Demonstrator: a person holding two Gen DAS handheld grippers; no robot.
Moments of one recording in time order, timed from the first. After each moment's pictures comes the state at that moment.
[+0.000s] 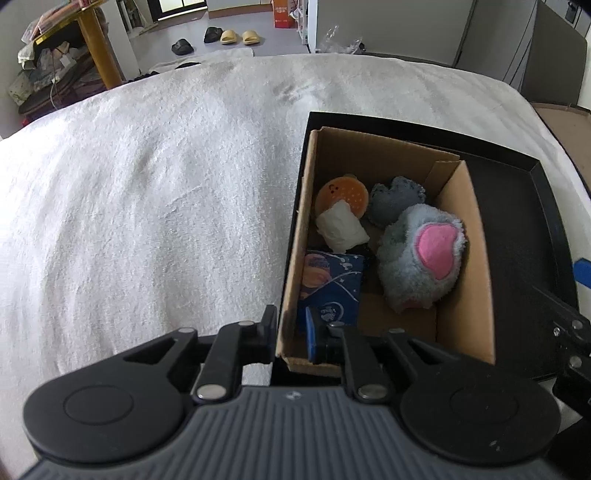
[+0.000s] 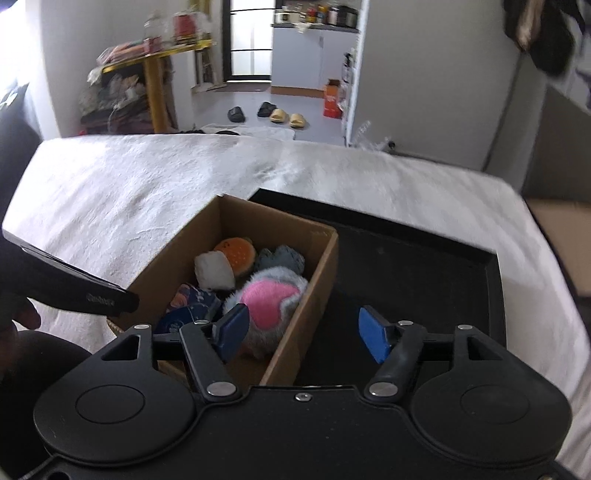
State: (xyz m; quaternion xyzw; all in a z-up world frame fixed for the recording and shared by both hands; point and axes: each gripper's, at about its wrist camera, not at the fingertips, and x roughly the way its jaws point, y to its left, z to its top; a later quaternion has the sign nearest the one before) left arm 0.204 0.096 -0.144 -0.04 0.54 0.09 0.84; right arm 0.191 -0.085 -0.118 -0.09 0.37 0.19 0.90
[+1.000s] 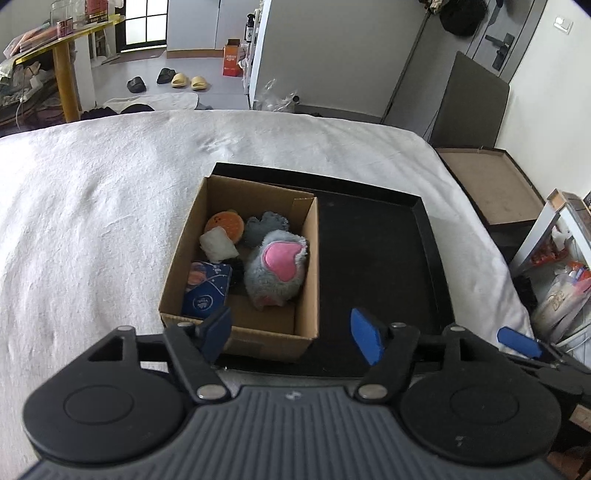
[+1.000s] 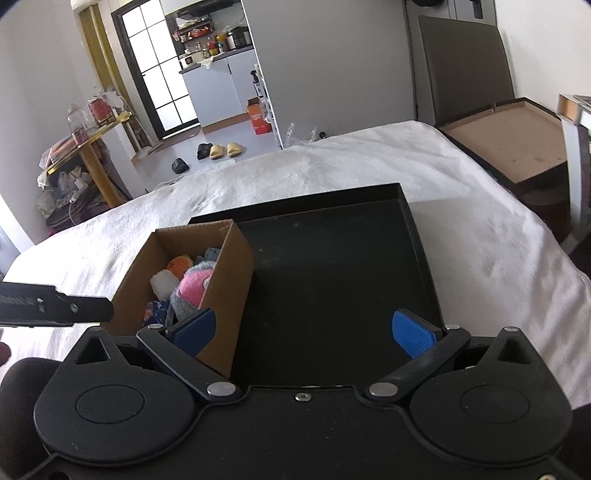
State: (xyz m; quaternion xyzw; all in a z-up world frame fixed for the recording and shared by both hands) left arm 0.134 0.023 -0.072 -0.11 0.46 0.01 0.88; right arm 0.148 -0.202 -0.119 0.08 0.38 0.11 0.92
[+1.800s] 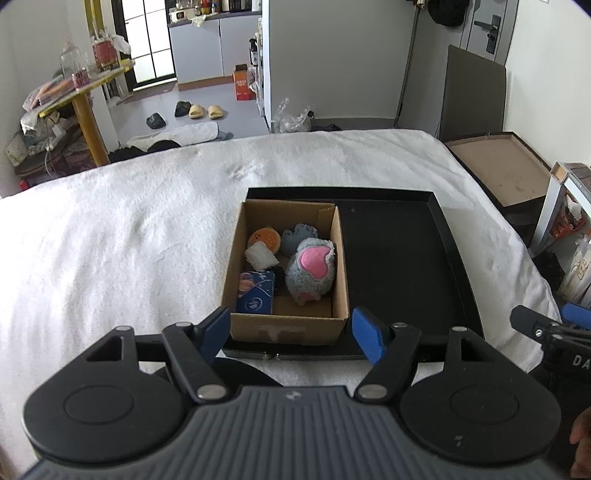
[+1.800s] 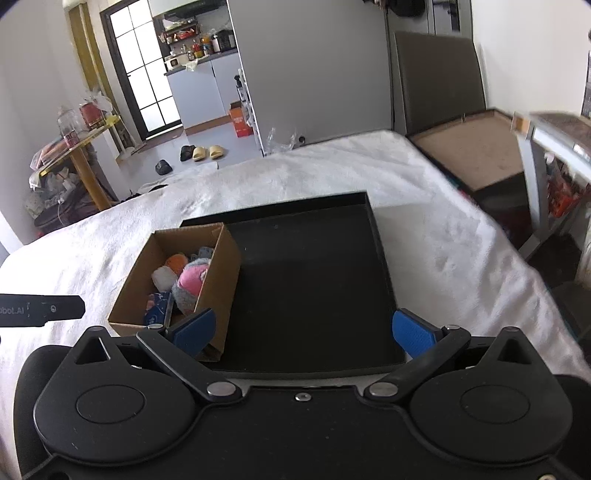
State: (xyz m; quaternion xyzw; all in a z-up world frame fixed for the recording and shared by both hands) left arm 0.084 0.020 -0.019 -0.02 0.44 0.04 0.90; right arm 0.097 -0.217 -0.069 0.06 0.37 0.08 0.92
